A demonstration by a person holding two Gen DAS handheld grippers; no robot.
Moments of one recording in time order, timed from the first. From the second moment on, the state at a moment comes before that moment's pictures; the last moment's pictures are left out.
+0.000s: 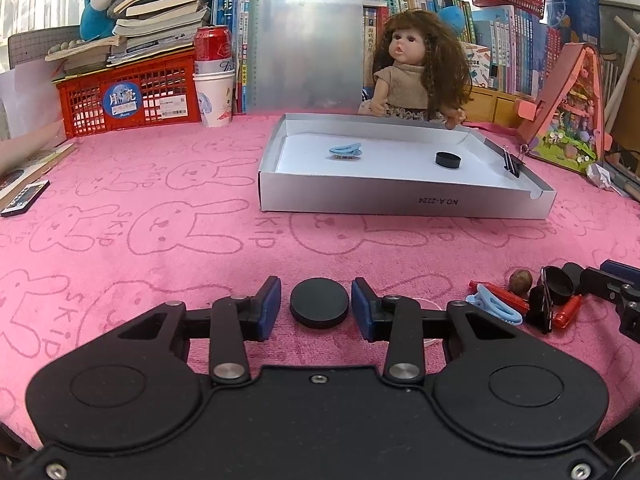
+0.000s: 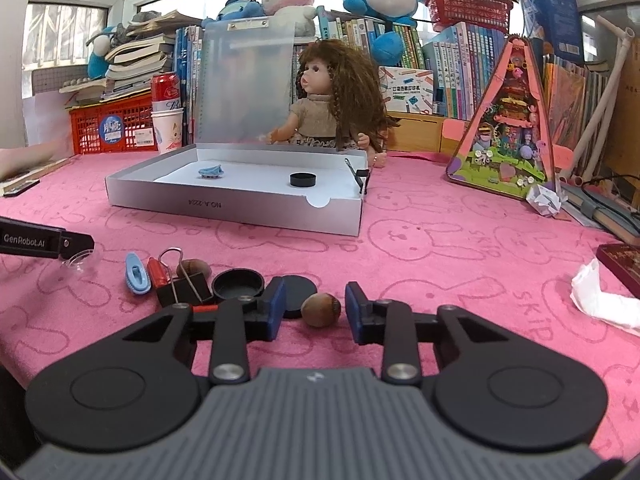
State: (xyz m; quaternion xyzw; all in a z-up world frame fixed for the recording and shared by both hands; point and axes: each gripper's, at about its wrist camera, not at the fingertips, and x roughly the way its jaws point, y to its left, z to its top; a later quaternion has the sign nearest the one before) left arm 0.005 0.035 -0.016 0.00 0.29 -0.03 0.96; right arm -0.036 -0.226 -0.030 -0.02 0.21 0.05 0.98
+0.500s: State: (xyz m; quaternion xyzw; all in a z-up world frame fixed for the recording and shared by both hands) left arm 0.002 0.032 -0.019 0.01 0.28 -0.03 0.96; right arm -0.038 -0.227 -0.032 -0.01 0.21 0.04 0.98
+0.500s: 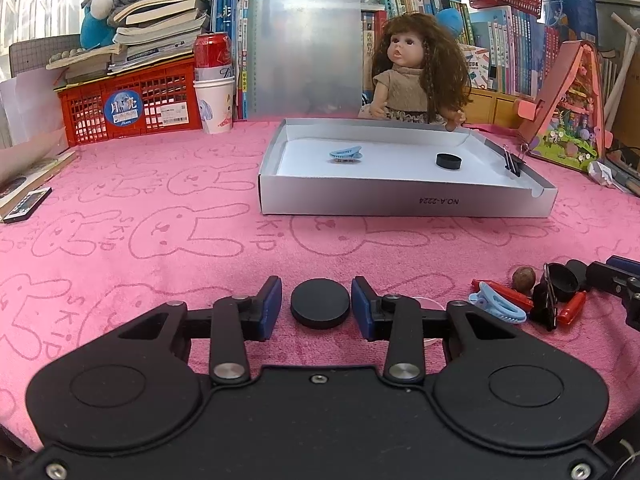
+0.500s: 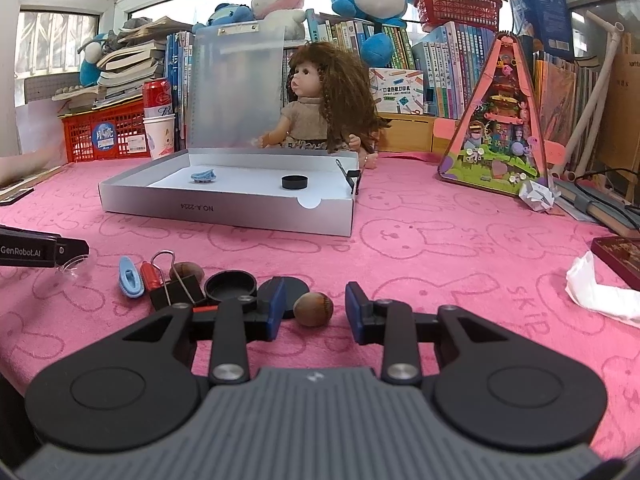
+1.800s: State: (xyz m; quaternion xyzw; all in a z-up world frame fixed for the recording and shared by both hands) left arm 0.003 0.037 0.001 -0.01 0.27 -0.02 0.96; right arm -0.034 -0.219 -0.014 -0.02 0.20 0.05 0.98
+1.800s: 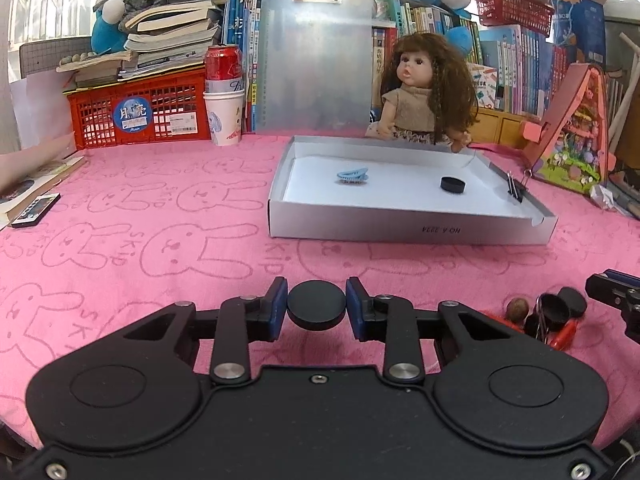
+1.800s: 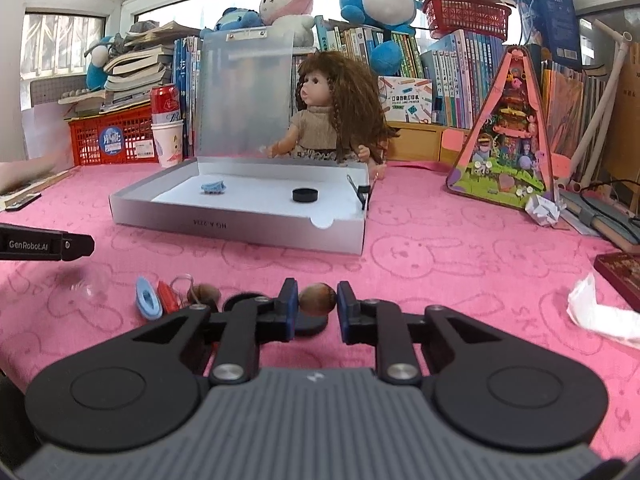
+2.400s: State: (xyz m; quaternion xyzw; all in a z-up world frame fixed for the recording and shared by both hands) left arm 0.033 0.027 0.034 -0.02 0.25 -0.05 0.97; right arm 0.019 -0.202 0.011 0.00 0.22 0.05 0.97
